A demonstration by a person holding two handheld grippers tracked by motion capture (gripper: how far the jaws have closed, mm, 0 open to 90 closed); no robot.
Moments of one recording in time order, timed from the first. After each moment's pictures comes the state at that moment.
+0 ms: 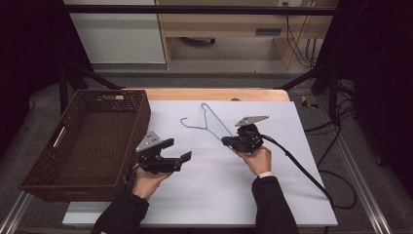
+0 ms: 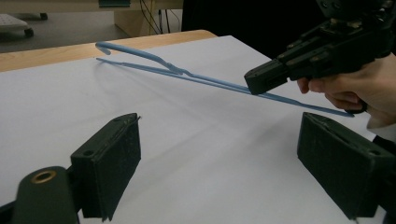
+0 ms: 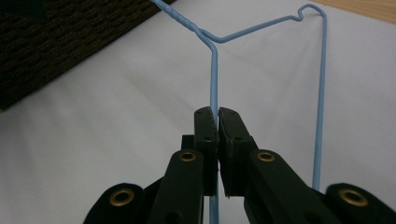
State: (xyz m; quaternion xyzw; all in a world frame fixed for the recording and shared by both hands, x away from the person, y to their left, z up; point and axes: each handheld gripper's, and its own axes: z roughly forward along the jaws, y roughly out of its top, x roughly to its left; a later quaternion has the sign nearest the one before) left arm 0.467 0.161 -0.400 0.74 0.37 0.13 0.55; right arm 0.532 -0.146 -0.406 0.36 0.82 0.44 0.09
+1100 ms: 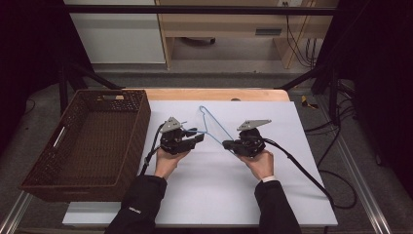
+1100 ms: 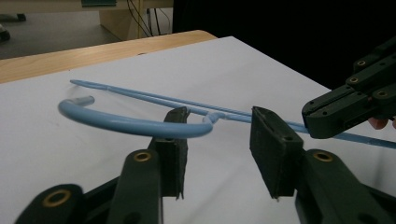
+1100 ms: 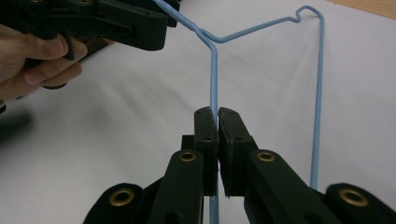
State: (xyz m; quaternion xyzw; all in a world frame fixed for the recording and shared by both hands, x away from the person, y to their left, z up) left arm 0.534 0.123 -0.424 0.75 0.35 0.12 0.55; right arm 0.520 -0.151 -0.409 0.35 0.82 0.44 0.08
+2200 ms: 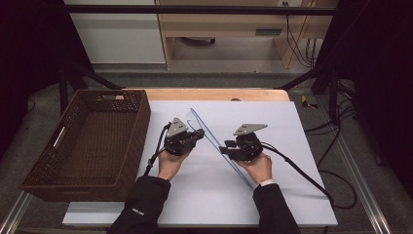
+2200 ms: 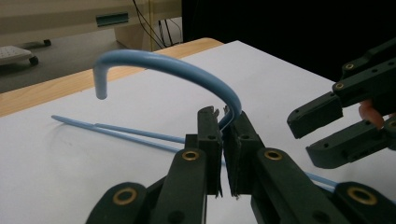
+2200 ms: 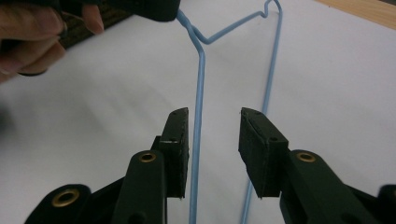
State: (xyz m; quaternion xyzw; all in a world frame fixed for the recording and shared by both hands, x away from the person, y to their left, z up) left arm 0.521 0.107 -0.413 0.76 0.32 0.18 0.54; right arm 0.510 -0.141 -0.413 0.34 0.83 0.43 0.12
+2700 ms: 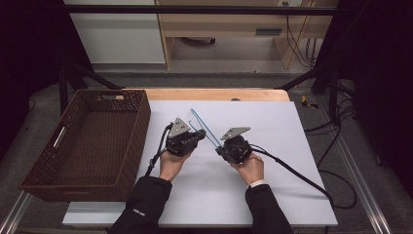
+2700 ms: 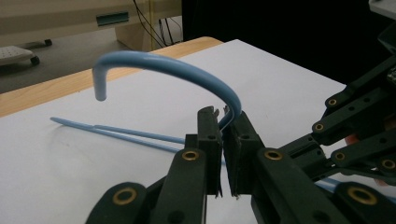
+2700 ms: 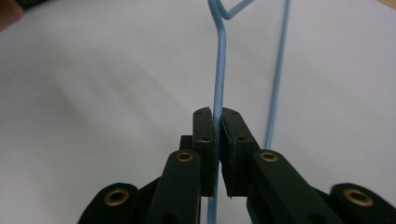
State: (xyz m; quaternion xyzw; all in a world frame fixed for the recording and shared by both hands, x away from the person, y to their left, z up) left arm 0.519 0.103 -0.413 0.76 0.32 0.18 0.53; right arm 0.512 -0.112 -0.426 0.33 0.86 0.36 0.15
